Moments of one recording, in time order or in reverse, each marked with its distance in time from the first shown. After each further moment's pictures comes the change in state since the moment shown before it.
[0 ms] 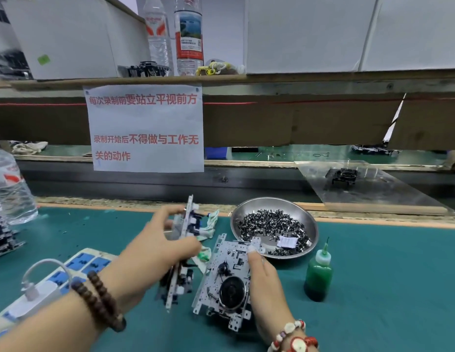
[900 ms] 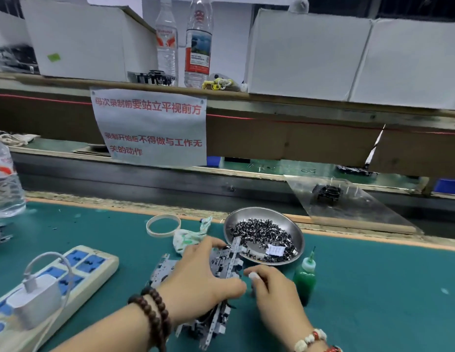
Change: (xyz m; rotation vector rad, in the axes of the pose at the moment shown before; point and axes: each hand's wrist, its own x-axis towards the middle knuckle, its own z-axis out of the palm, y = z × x) left_hand -0.018 0.009 0.043 0.271 -0.224 -0.107; right_hand -0.013 -0.014 -0.038 -0.714 0.034 -0.246
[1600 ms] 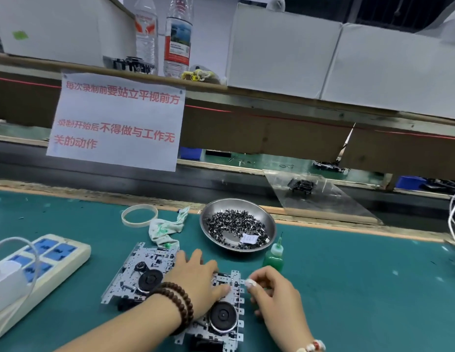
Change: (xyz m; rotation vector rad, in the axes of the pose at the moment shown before) left_hand 0.031 -0.024 0.065 0.727 -0.141 -0.001; right_hand -0.037 0.030 -0.029 0.290 0.071 0.177
